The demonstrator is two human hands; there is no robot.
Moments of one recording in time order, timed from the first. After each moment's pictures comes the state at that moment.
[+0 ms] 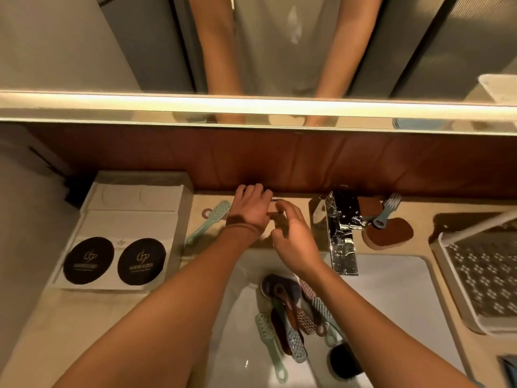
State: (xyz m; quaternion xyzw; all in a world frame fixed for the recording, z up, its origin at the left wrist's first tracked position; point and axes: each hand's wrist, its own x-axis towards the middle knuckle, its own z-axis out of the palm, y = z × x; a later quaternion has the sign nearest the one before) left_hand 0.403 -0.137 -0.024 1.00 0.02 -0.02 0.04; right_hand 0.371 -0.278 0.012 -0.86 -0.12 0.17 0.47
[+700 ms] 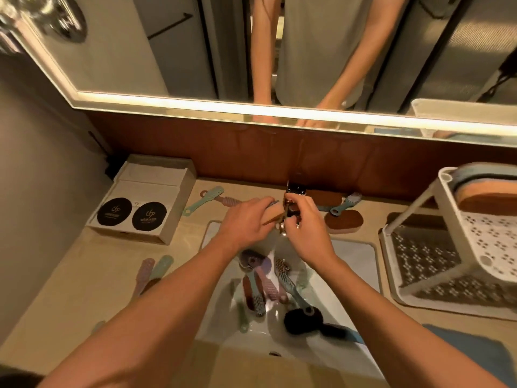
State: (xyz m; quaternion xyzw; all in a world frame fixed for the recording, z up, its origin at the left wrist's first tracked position) left_hand 0.294 -0.252 0.066 0.98 0.02 0.07 0.18; right_hand 0.339 -0.422 0.078 -0.86 -0.25 0.05 0.44
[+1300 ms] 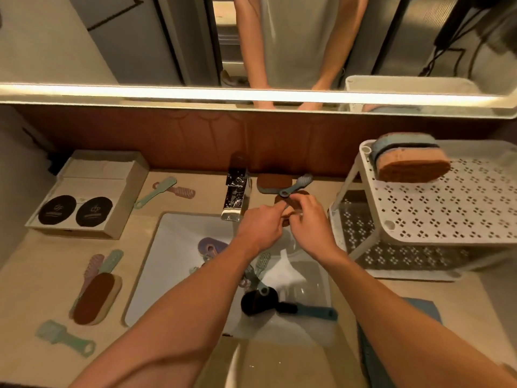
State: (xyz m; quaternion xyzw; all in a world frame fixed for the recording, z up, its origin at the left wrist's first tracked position) left_hand 0.340 -0.420 0.046 0.99 0.01 0.01 0.14; right_hand 0.386 -0.559 0.036 -0.91 -0.19 0.06 0.36
